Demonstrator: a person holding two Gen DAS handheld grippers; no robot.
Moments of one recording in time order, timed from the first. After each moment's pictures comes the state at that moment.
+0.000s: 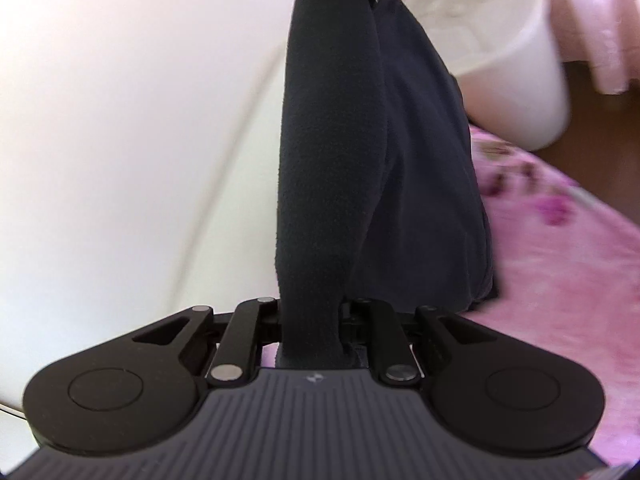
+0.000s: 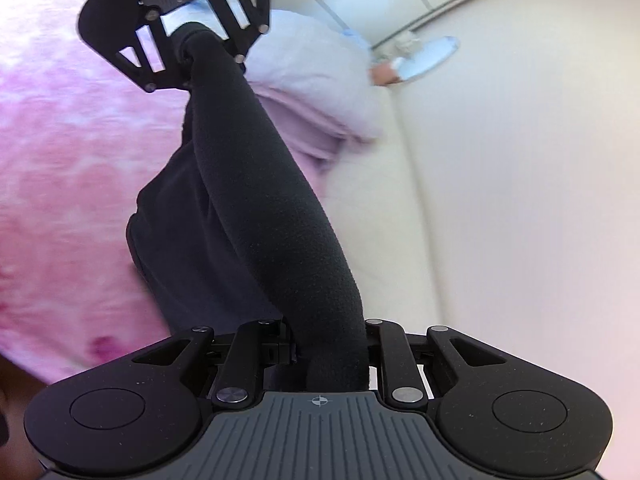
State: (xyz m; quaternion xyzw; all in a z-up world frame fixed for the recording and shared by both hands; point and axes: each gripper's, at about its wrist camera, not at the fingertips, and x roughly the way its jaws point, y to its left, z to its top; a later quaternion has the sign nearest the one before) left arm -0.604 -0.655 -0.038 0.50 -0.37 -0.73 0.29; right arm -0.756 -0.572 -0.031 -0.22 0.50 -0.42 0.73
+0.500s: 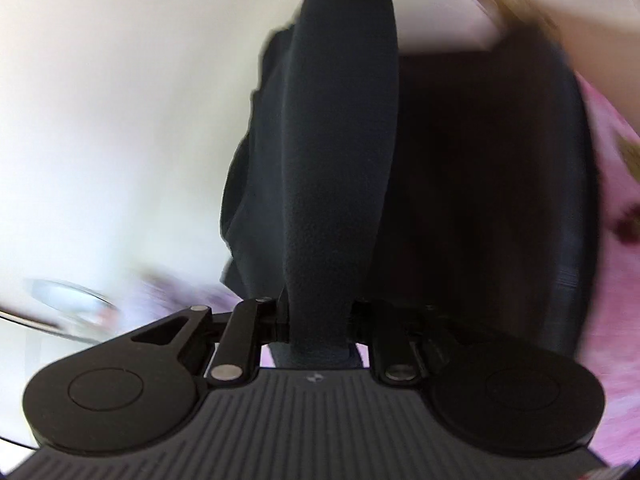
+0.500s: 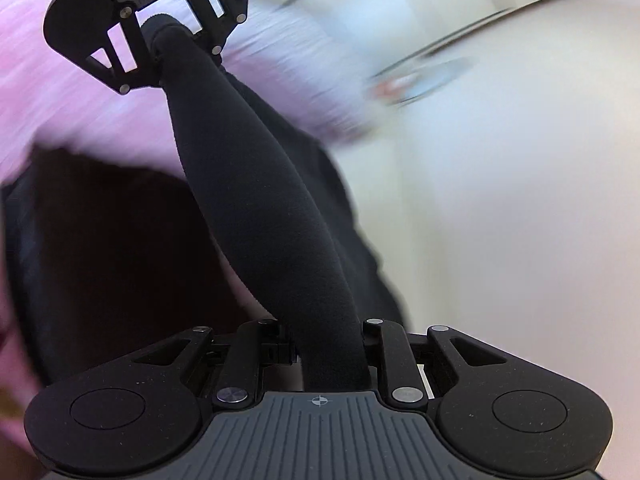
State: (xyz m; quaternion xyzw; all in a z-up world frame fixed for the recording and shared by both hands) left arm -0.746 -0.810 -0.225 0.61 -0.20 -0.67 0.38; right arm -0.862 -0.790 -0.159 -0.28 0.48 -0.33 0.76
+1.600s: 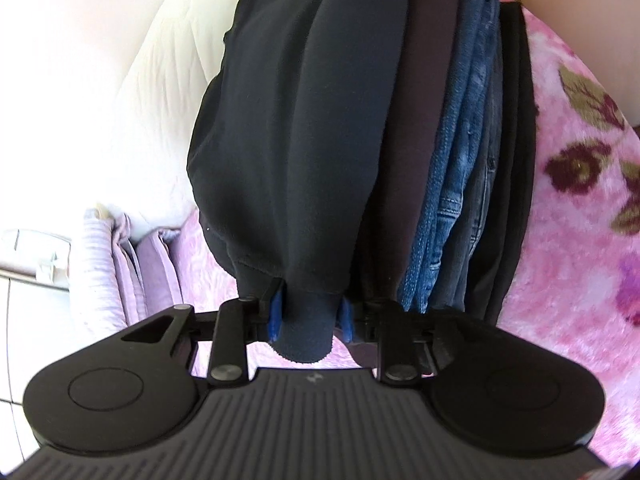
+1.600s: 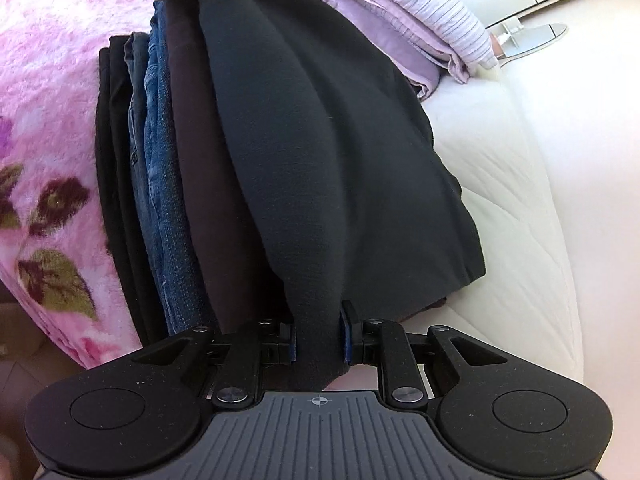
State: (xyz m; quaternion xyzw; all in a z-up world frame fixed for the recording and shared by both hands) left arm -0.762 -0.763 -0.261 0.62 -0.16 -0.65 0.41; right arm -0.937 -0.781 -0.224 -0.24 0.56 -0.27 0.75
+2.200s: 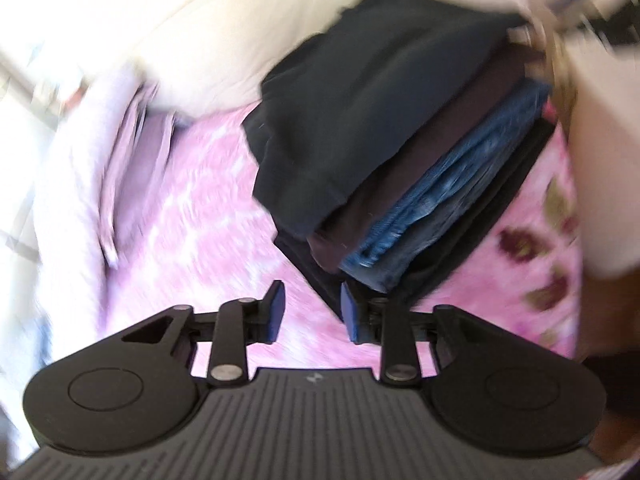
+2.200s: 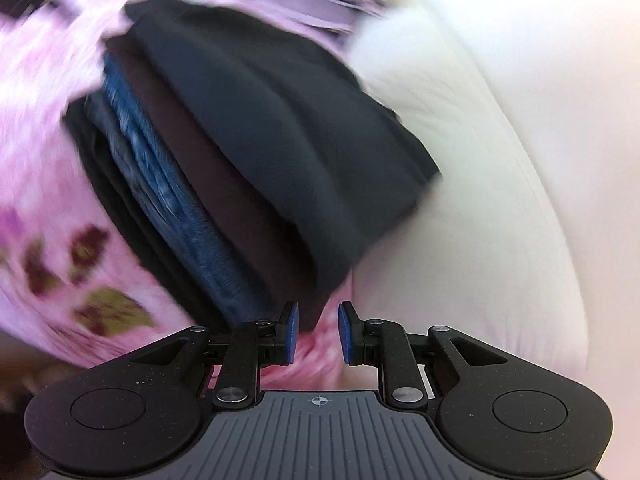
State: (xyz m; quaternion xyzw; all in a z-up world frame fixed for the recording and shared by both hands) left arm -0.698 -0.703 -0.182 0.49 0.11 -0.67 0.55; right arm -0.933 -0.731 -0.201 -0.05 0.53 -0.41 0.74
